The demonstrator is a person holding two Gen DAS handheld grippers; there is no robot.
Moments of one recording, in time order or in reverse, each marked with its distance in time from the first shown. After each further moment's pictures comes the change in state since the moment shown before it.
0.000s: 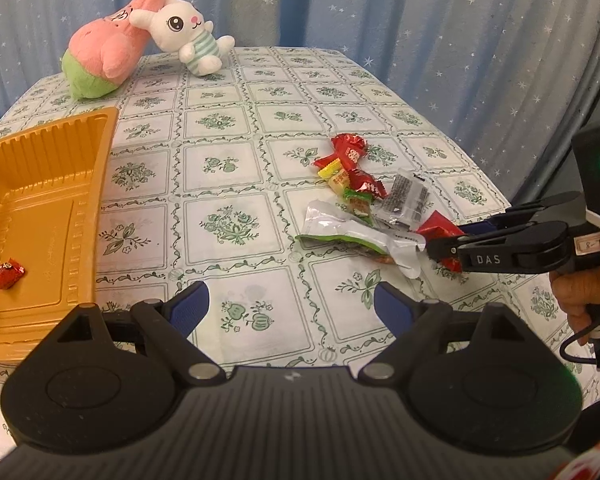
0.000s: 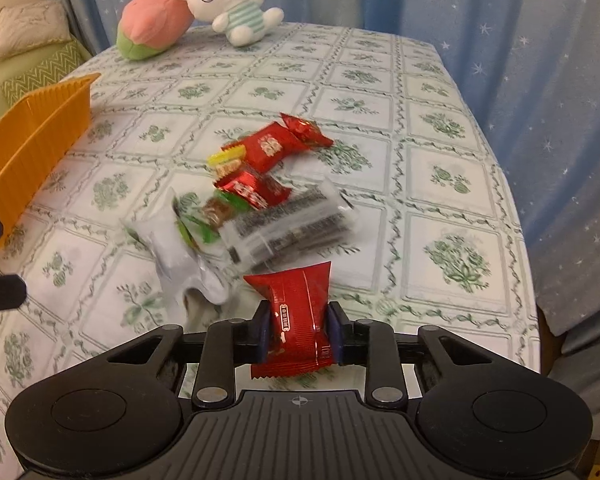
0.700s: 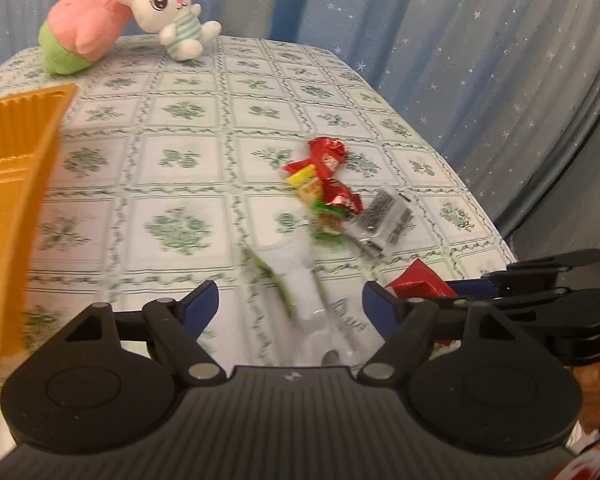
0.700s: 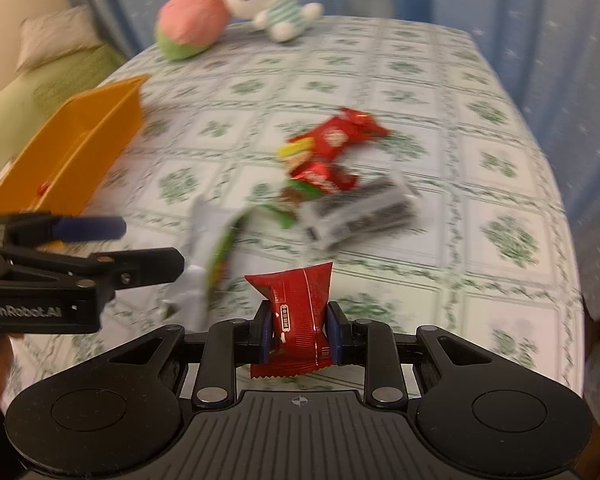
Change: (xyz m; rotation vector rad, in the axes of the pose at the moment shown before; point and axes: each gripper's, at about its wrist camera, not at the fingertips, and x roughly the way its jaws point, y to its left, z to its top) left arm 0.043 -0.021 0.011 -0.092 -0.005 -0.079; right arm -0.020 0.010 -0.004 0.081 0.027 0.097
